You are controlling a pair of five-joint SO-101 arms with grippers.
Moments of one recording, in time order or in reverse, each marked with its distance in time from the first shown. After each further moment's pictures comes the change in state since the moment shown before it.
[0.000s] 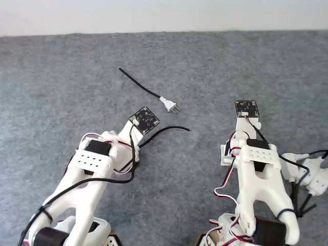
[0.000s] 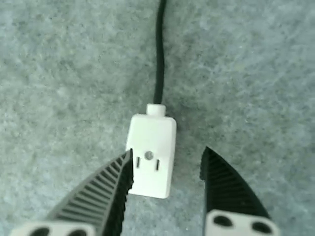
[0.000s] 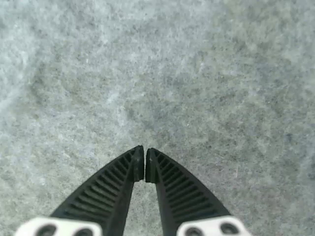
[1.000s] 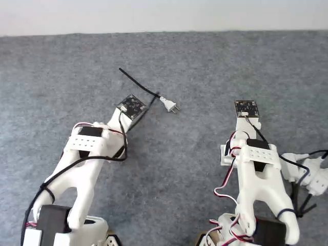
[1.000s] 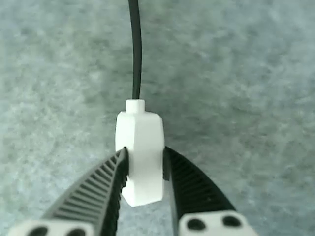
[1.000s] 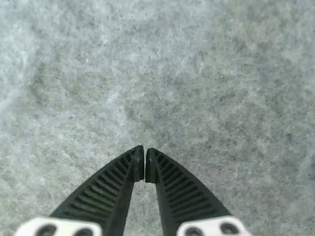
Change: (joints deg) left arm -9.0 13.6 -9.1 -3.2 -1.8; right arm 0.0 0.0 0.0 0.0 0.0
